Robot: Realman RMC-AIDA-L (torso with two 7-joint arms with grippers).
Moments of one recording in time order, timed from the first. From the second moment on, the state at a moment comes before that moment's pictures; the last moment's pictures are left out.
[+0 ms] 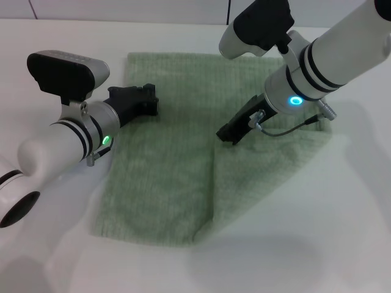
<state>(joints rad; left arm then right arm) -0.62 -2.07 -1.04 -0.39 2.88 0.39 -0.50 0.97 2.08 -1.58 -0.69 0.84 1.08 -0.70</state>
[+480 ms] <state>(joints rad) -0.62 -2.07 -1.04 -0.39 2.88 0.39 -0.50 0.93 2.08 -1.58 -0.79 0.84 1.13 -0.70</state>
